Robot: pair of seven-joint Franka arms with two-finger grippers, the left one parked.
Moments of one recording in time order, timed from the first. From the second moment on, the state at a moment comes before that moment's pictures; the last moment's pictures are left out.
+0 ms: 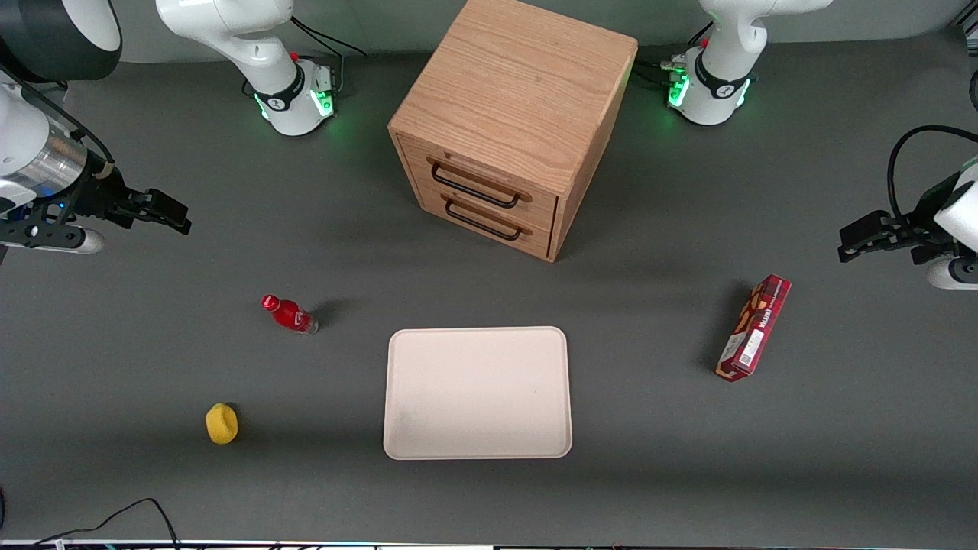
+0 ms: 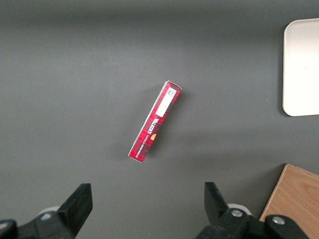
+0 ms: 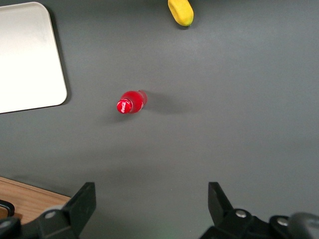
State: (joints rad) arm 0.12 -0.09 -0.06 -1.80 -0.01 1.68 0.21
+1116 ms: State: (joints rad) arm 0.14 0.09 0.24 -1.50 0.17 1.53 0.15
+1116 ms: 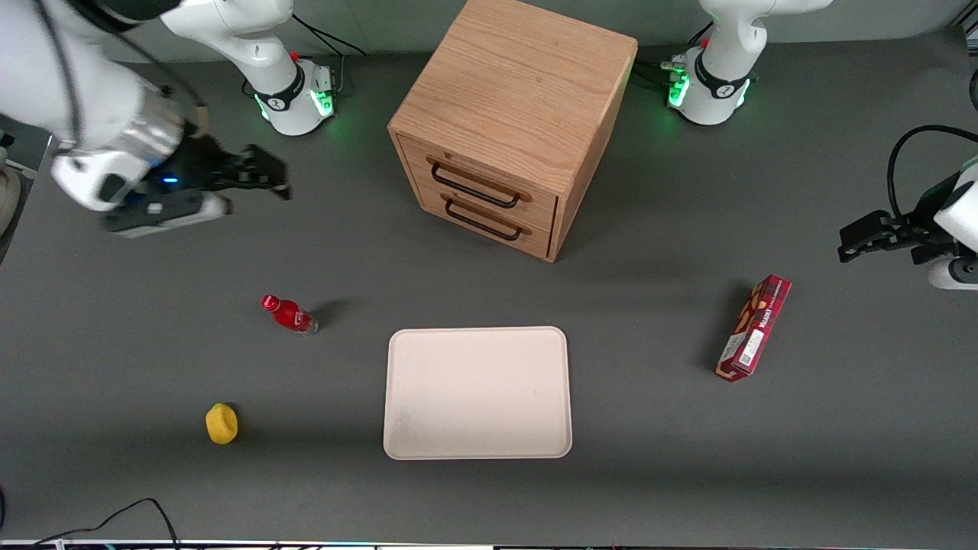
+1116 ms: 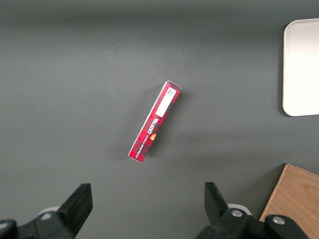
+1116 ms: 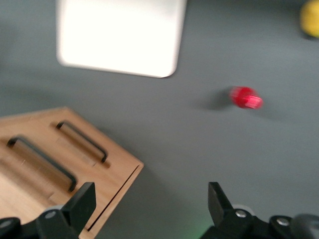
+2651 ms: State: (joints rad) arm 0.18 0.54 0.61 -1.54 0.16 1.79 -0.05
